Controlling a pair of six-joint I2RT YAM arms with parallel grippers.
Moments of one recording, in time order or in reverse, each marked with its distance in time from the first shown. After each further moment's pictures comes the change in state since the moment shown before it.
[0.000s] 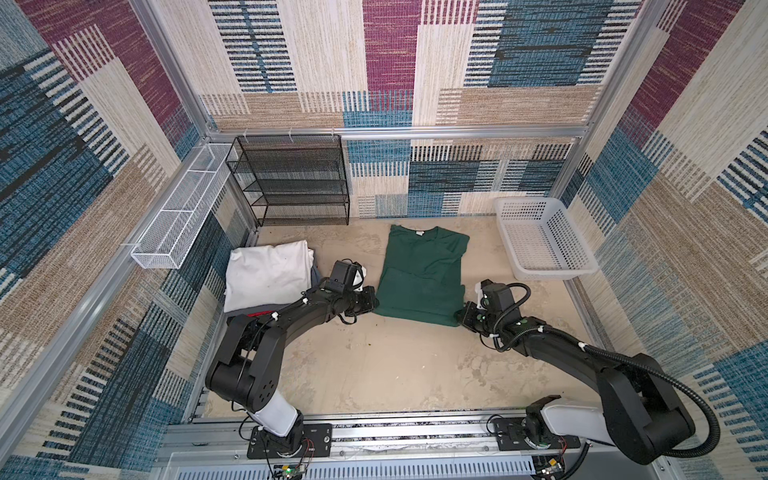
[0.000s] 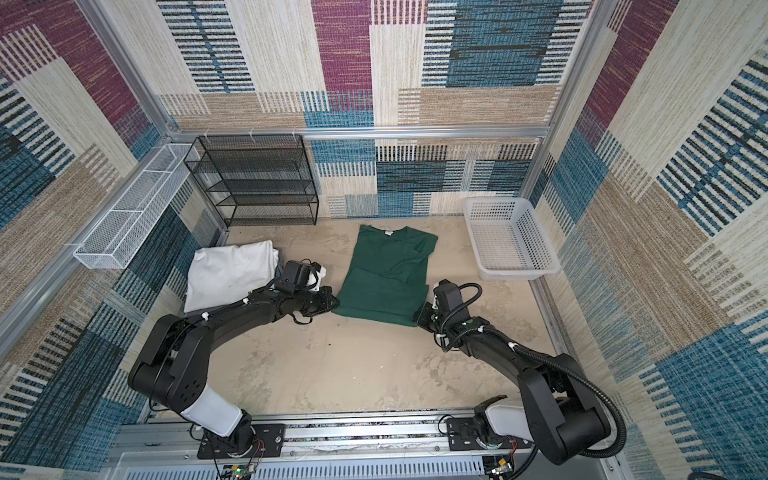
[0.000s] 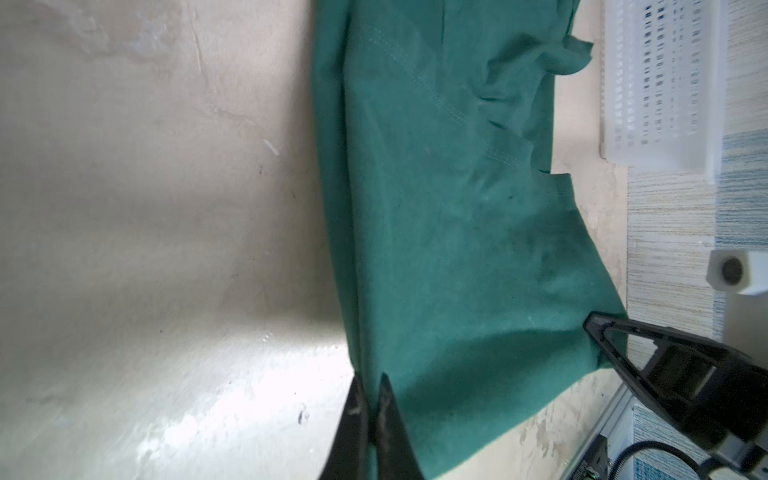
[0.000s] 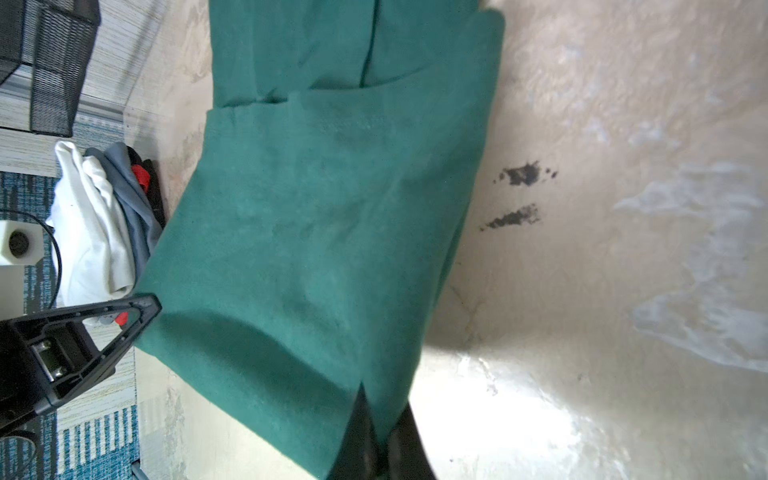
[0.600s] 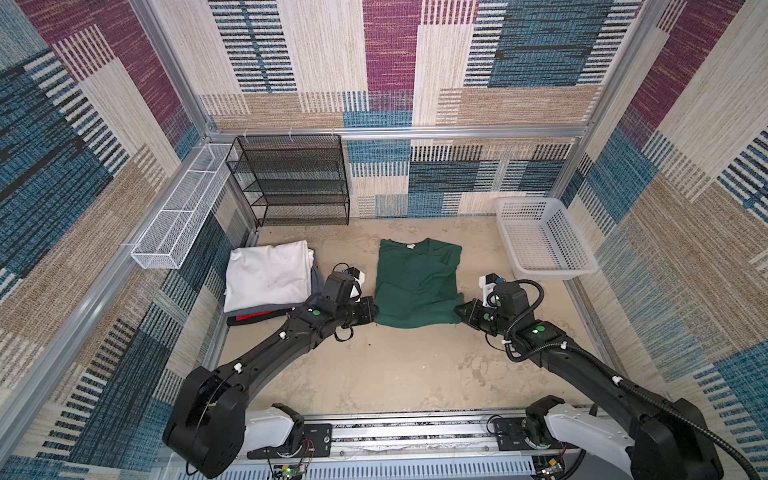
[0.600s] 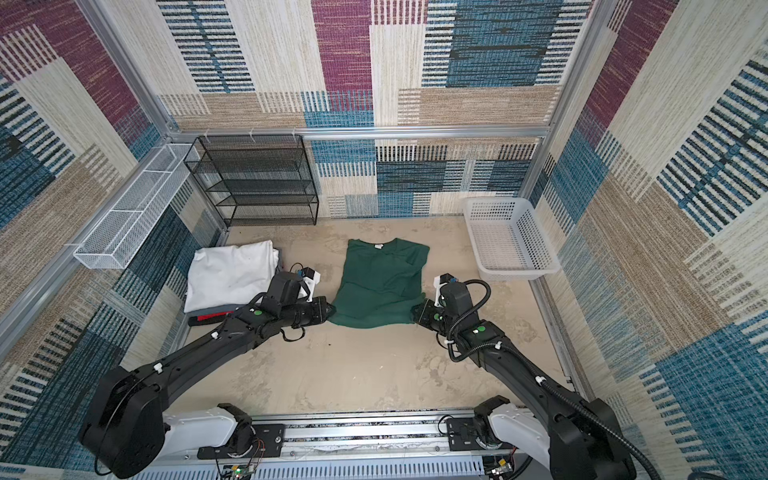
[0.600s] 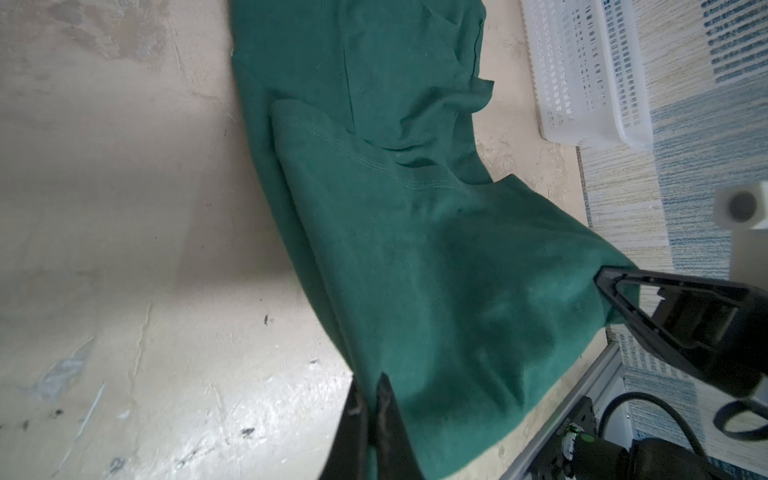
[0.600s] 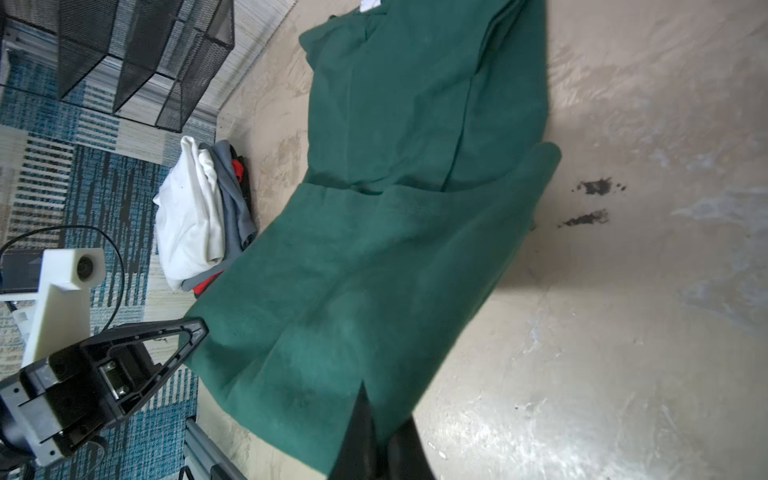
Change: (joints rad) left arm -0.112 -0.336 -0.145 -0.062 -0.091 -0.037; right arm 0.047 -0.238 0.018 -0.113 -0.042 0.016
